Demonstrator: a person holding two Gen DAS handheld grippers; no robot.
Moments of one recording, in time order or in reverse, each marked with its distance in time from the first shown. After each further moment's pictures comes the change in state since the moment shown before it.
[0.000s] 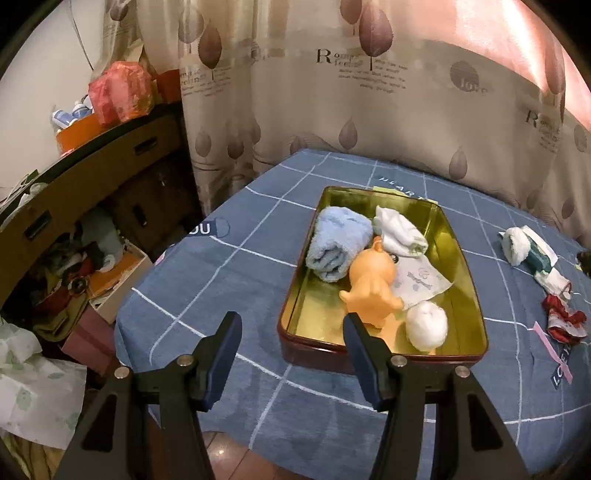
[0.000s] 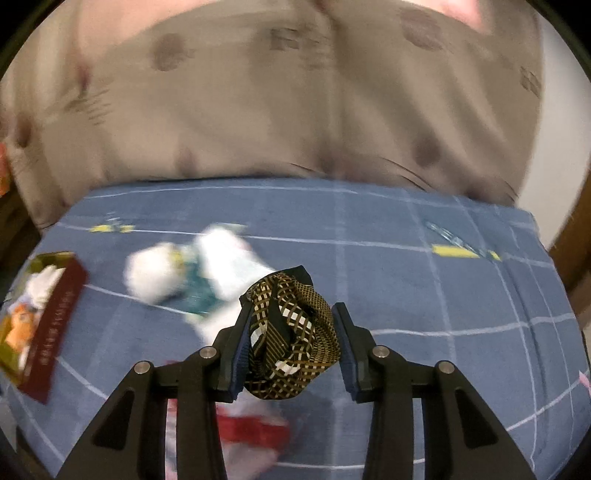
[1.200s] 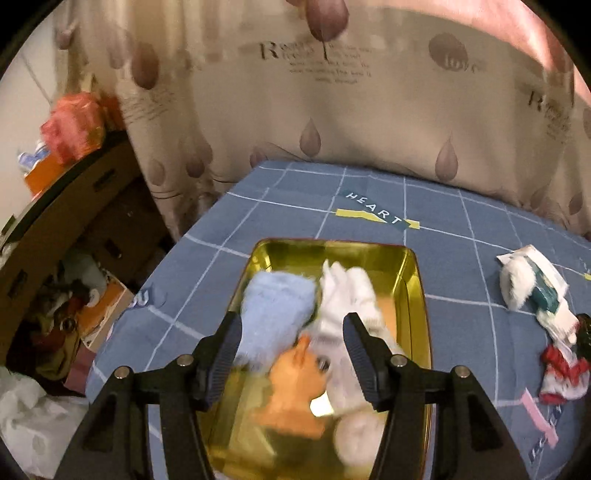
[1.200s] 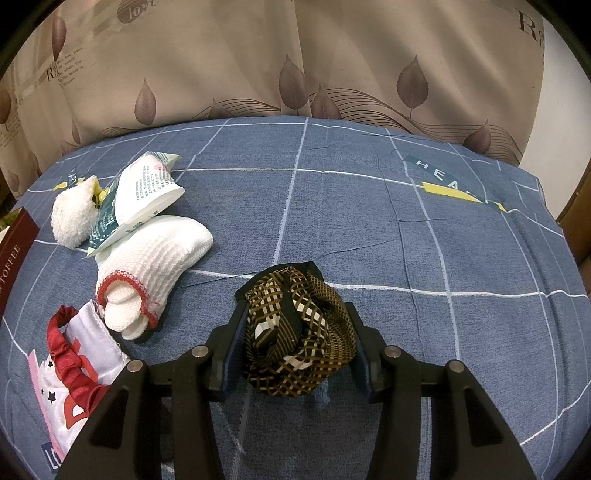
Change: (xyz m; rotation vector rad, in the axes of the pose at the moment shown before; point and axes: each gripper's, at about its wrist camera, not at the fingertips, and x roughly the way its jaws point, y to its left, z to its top) left arm 0.049 -0.086 0.084 0.089 0.037 0.001; right arm 0.068 -0.063 -0.050 0.012 0.115 -0.049
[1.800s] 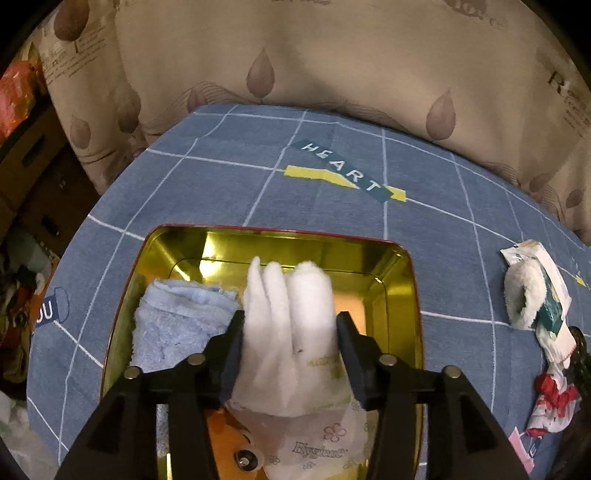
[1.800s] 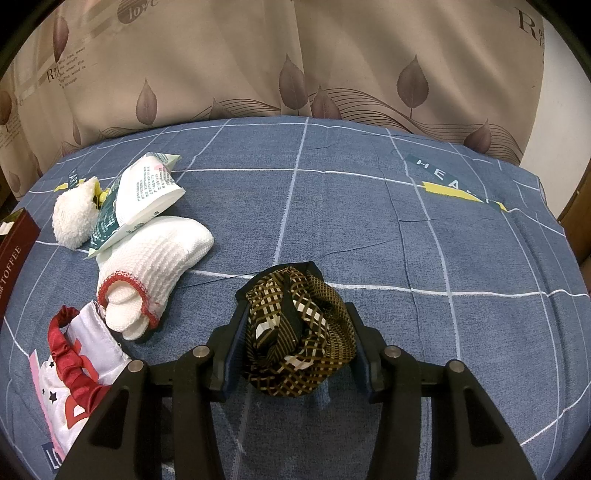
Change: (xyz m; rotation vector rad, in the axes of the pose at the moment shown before) left arm 0.116 -0.040 0.038 0.020 0.232 -0.169; right arm 0.000 0.000 0.000 0.002 -0.001 0.001
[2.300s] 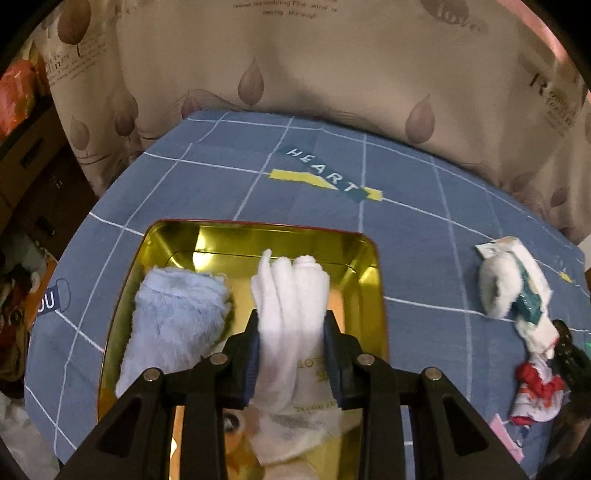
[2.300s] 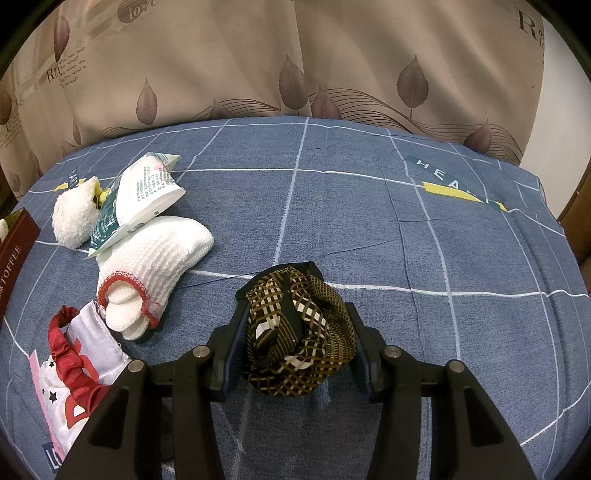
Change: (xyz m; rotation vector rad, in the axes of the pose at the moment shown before) left arm -0.019 -0.006 -0.012 -0.011 -0.014 -0.034; right arm 0.000 0.000 0.000 0.002 0.000 0.002
